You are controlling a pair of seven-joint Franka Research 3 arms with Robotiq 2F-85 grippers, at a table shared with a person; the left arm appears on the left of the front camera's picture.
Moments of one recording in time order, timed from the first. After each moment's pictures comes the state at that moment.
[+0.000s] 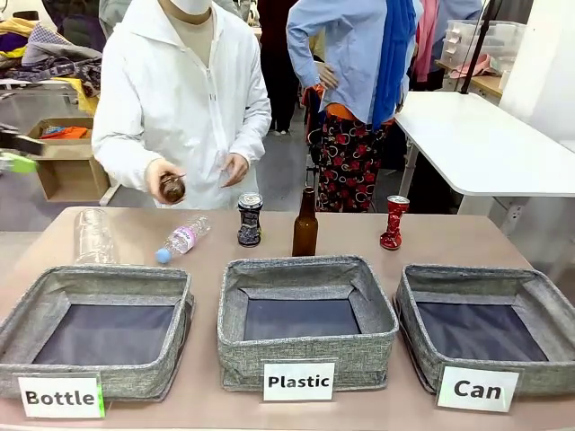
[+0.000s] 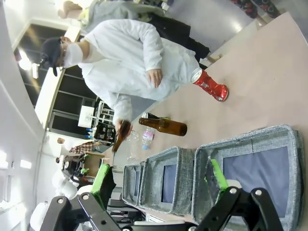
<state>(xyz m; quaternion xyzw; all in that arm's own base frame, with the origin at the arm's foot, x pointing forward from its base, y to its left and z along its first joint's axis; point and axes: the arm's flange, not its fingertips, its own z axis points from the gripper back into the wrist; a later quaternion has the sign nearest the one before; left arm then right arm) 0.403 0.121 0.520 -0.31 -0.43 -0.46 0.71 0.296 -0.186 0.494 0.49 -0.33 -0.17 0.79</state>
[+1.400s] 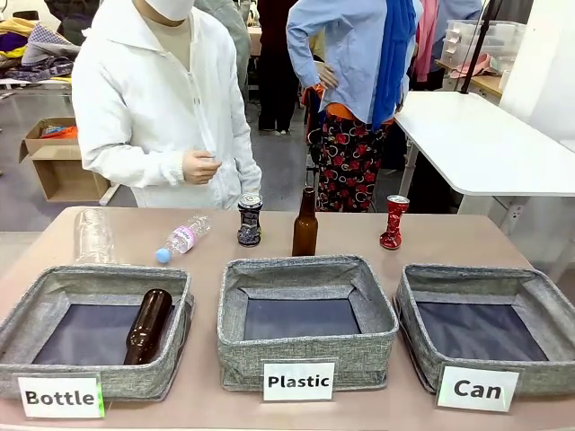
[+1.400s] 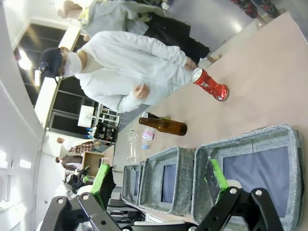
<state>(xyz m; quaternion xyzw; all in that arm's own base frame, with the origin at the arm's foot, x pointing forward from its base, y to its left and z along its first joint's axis) 0.333 0.131 0.499 -0.23 -0.46 -0.33 0.79 0.296 -0.186 0.494 0.49 -0.33 -0.17 0.79</state>
